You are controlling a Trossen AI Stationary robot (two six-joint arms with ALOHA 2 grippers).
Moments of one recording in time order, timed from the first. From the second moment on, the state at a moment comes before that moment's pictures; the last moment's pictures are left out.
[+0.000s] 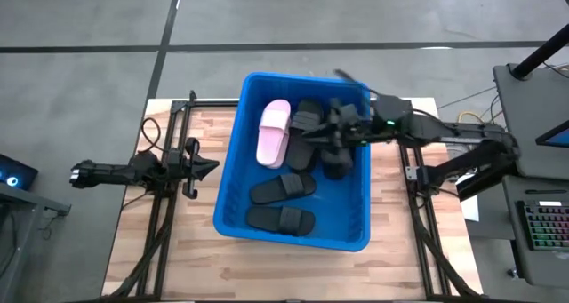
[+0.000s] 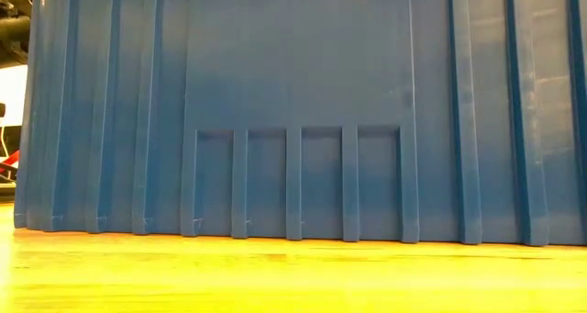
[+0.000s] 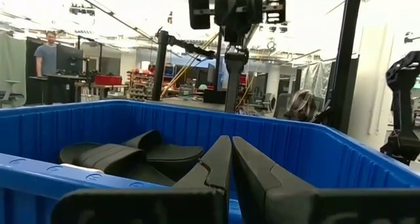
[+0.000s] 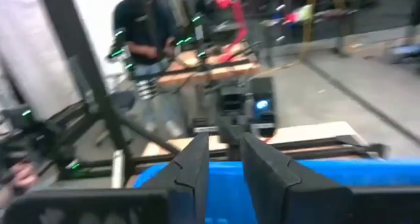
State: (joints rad) left arm -0.07 0.03 0.01 0.25 -0.16 -0.07; right arm -0.05 1.27 1.28 -0.07 -0.18 0.15
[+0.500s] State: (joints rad) left arm -0.07 0.03 0.01 0.25 -0.20 -0.07; right arm 0.12 0.67 0.66 0.22 0.19 0.19
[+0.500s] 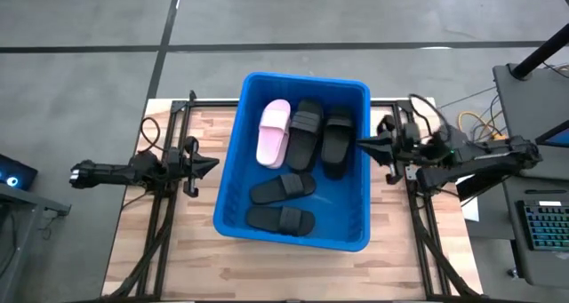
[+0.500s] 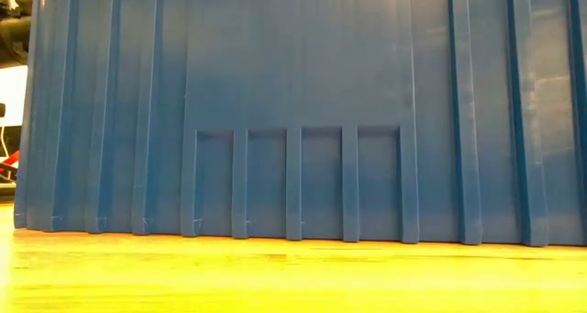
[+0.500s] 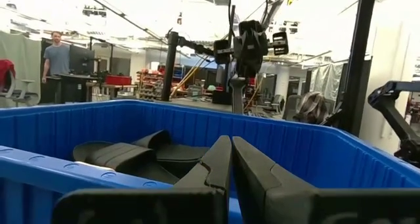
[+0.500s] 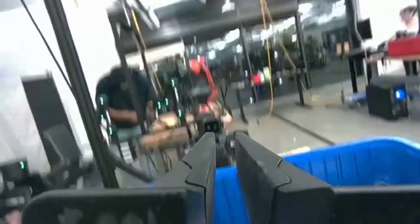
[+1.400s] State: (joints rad) left arm -0.07 0.04 0.01 0.25 -0.24 -0.06; right arm 0.13 0.10 0.13 0.46 0.26 0.07
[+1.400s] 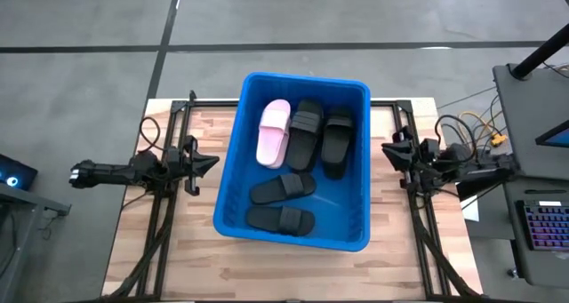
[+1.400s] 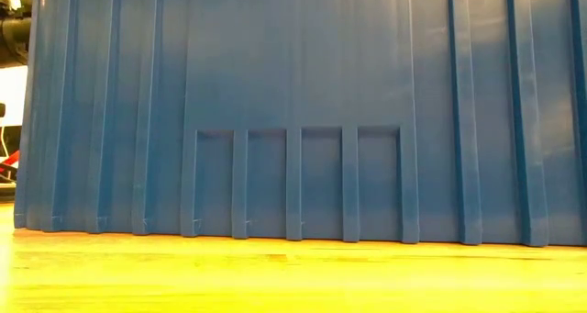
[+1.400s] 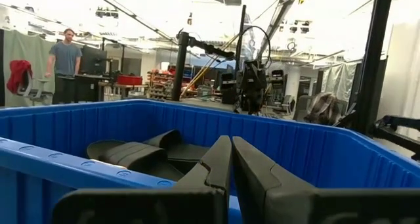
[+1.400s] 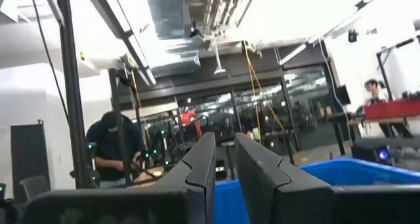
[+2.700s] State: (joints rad) left arm -0.07 0.09 0.01 0.17 -0.21 -0.07; right arm 0.13 0.00 0.01 0.10 0.09 0.11
